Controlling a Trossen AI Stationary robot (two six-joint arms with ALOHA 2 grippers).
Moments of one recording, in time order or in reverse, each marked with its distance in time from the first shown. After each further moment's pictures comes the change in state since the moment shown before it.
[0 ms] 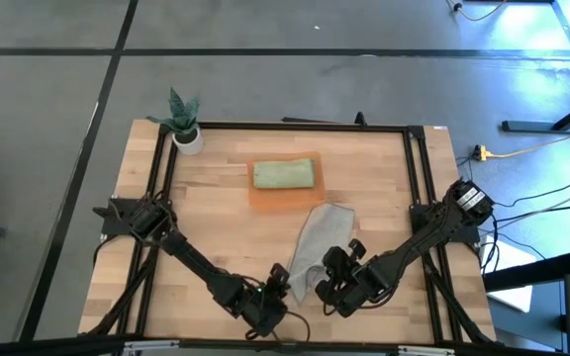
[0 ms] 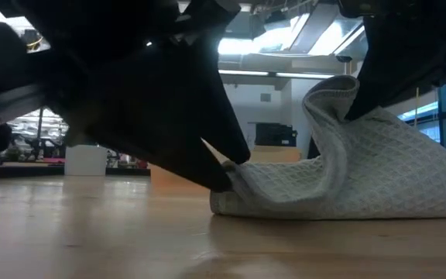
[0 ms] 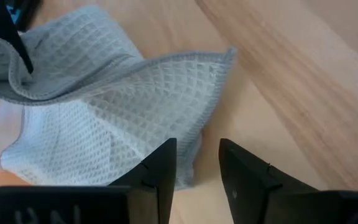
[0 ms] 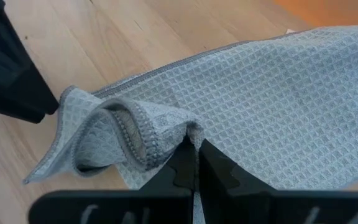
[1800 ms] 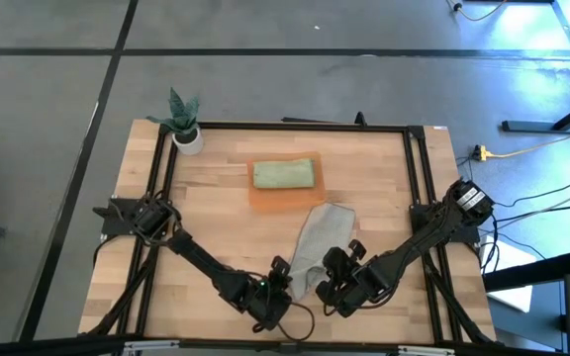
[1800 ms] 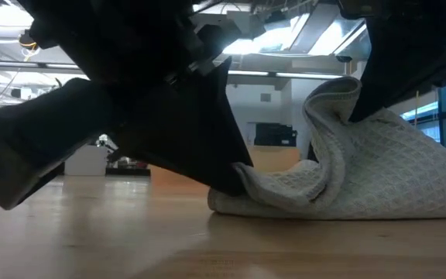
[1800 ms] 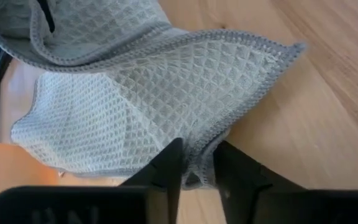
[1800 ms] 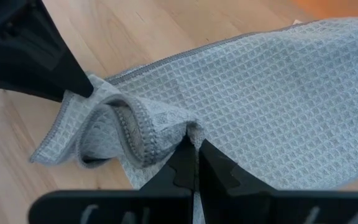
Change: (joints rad) left arm 0.037 0.023 0.000 -0.005 -0.055 -0.061; right arm 0.000 -0.001 0.000 0.000 -0.026 -0.004
